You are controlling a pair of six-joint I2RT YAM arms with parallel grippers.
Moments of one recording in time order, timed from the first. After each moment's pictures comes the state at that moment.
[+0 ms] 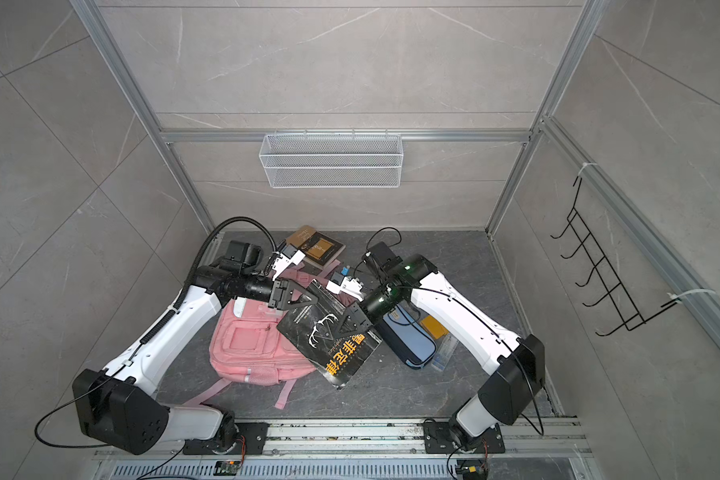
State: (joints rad) left arm -0.34 1.37 1.26 -0.84 1.23 0.01; right arm 0.66 1.57 1.55 -1.20 -0.95 -0.07
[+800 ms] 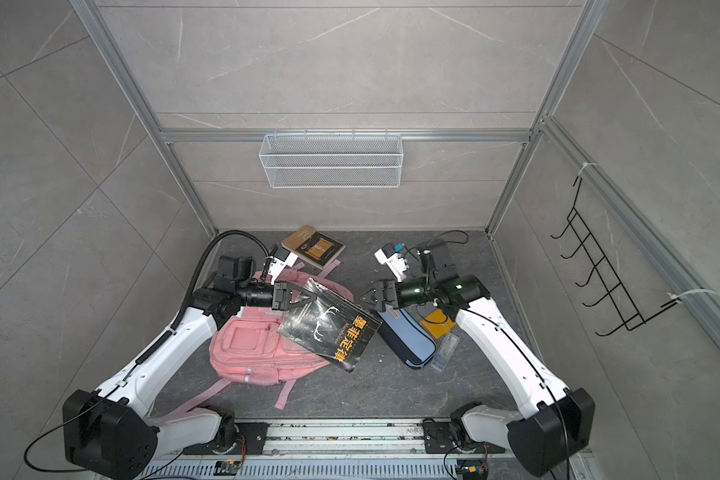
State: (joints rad) left arm -0.30 1.23 1.01 -0.36 1.07 -0.45; right arm 0.37 1.22 1.18 -0.62 -0.91 0.35
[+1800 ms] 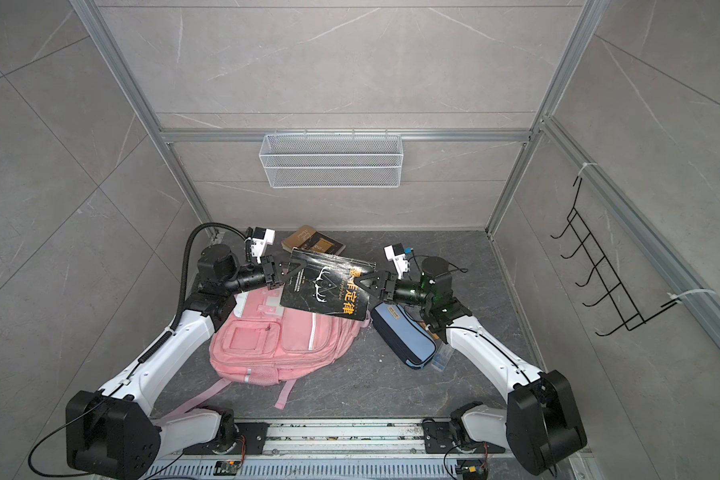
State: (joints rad) left arm -0.23 1.23 0.95 0.14 0.97 -0.93; right arm 0.38 1.28 0.82 0.33 -0.91 0.95
